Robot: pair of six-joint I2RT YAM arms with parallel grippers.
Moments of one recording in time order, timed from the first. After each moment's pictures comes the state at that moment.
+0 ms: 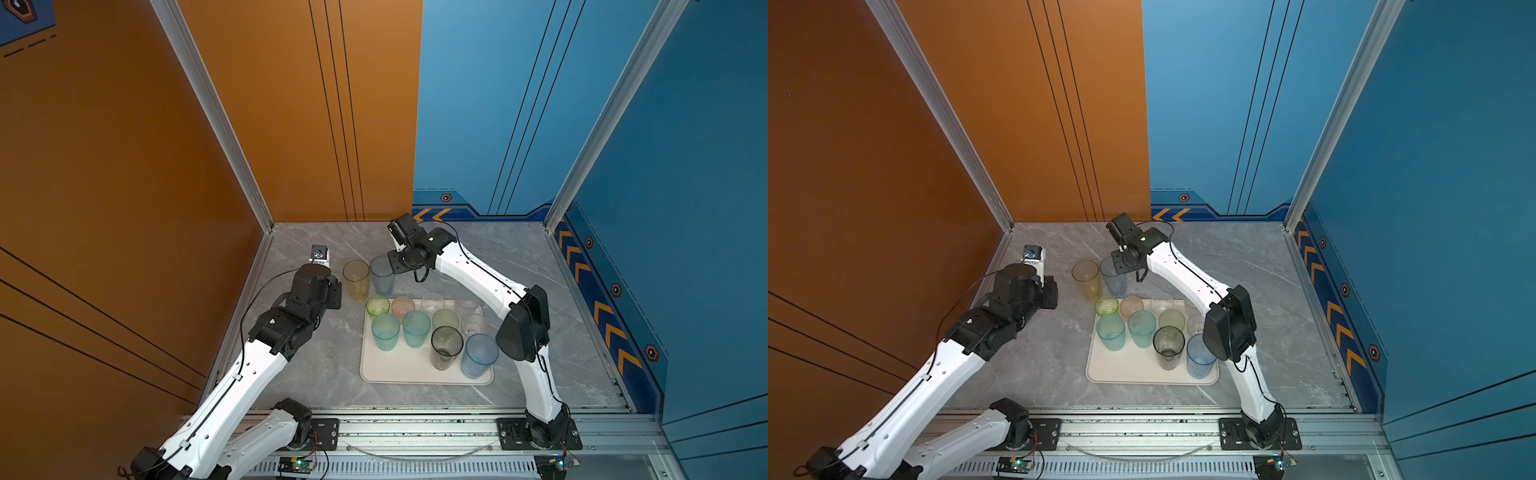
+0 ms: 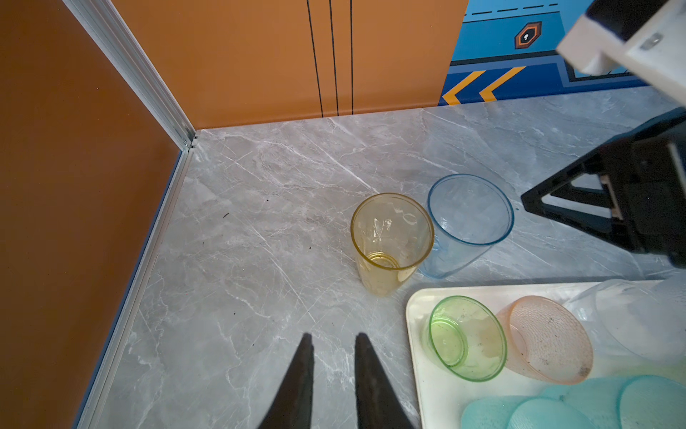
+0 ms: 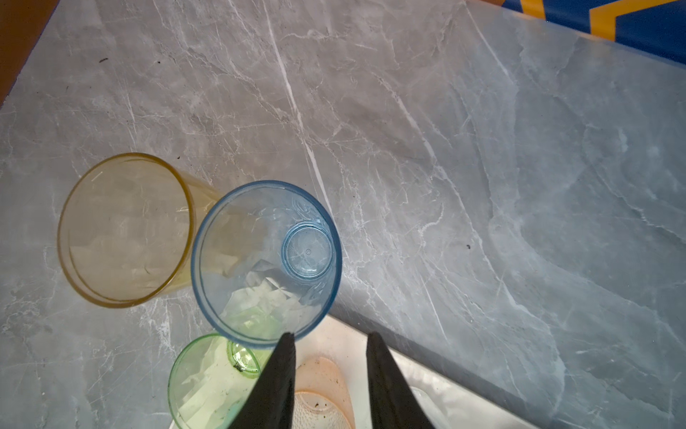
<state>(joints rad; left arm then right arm) -0.43 0.95 0.98 -0.60 -0.39 -0.18 0.73 2.17 2.16 -0.97 0.11 0.31</state>
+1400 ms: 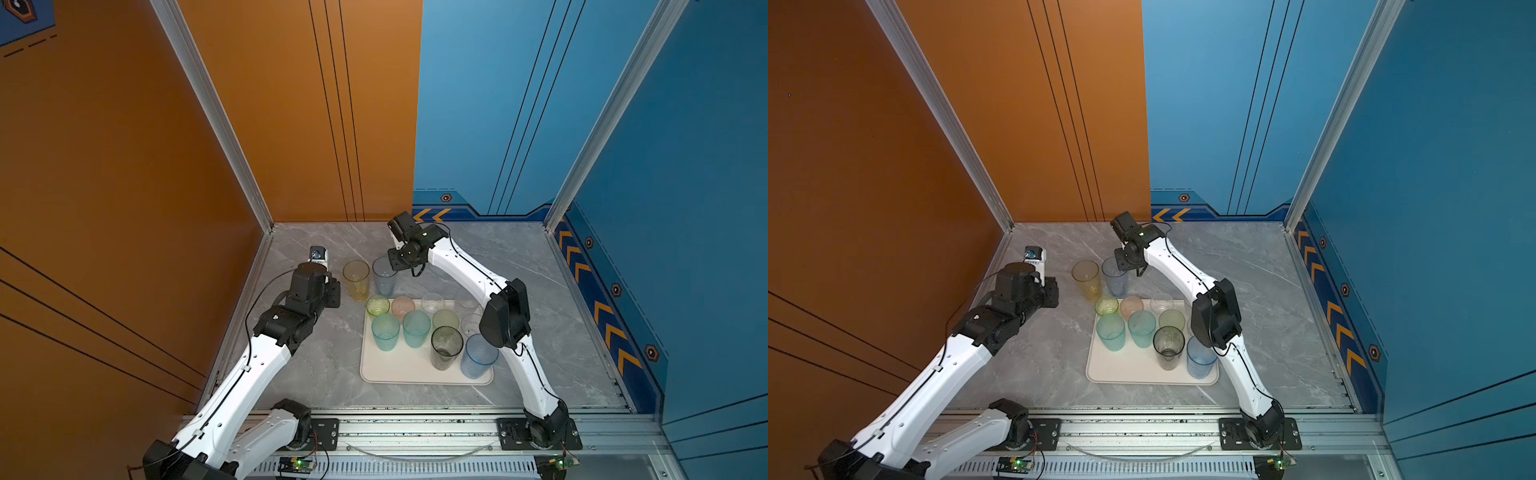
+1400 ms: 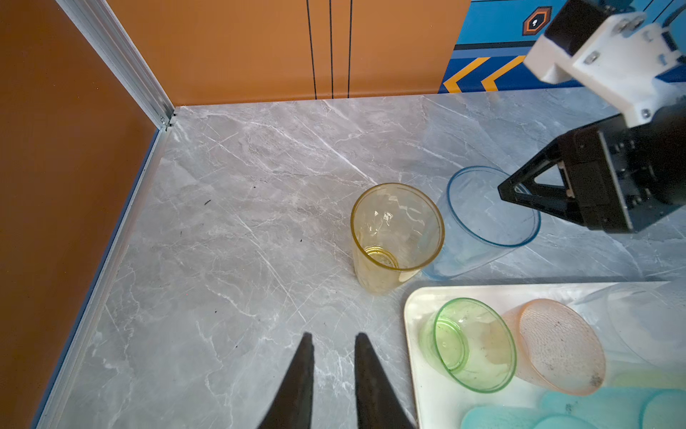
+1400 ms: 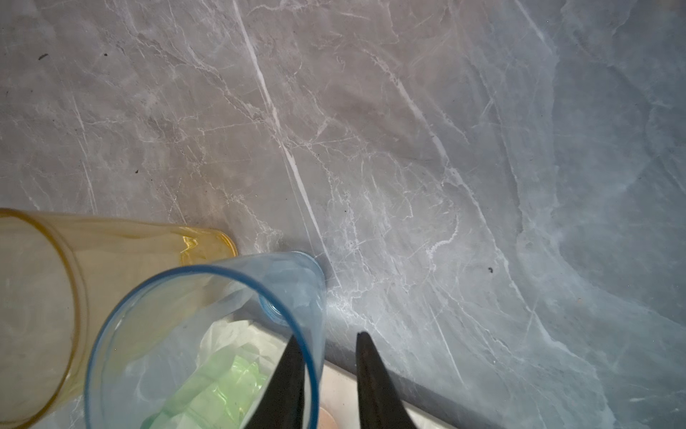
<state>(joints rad) -0.34 0.99 0.92 -0.52 -0.27 -0.18 0.67 2.34 2.33 -1.02 0.04 0.32</state>
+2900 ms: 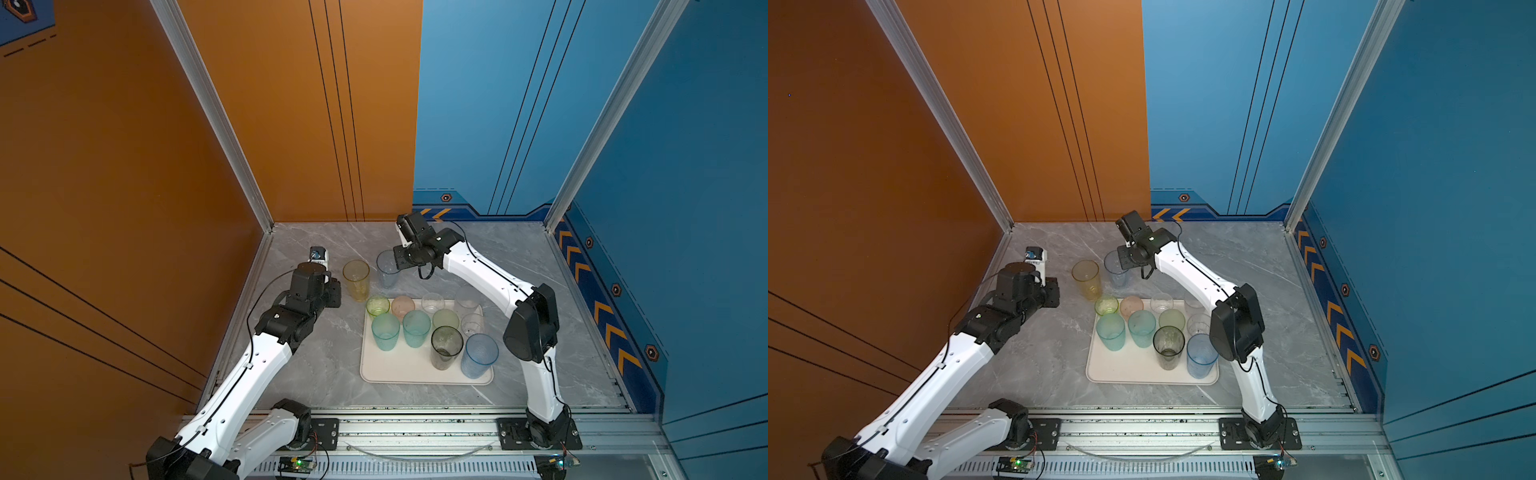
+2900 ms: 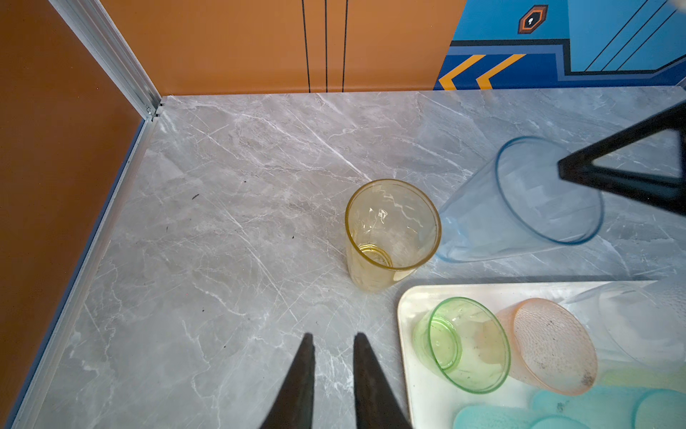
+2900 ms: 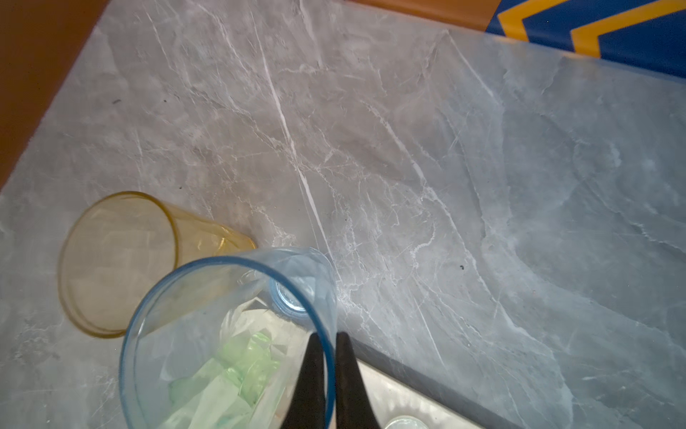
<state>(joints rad) -0.32 1.00 0.90 -0.50 -0.23 -0.20 0.69 2.06 2.01 -0.81 0.09 0.31</state>
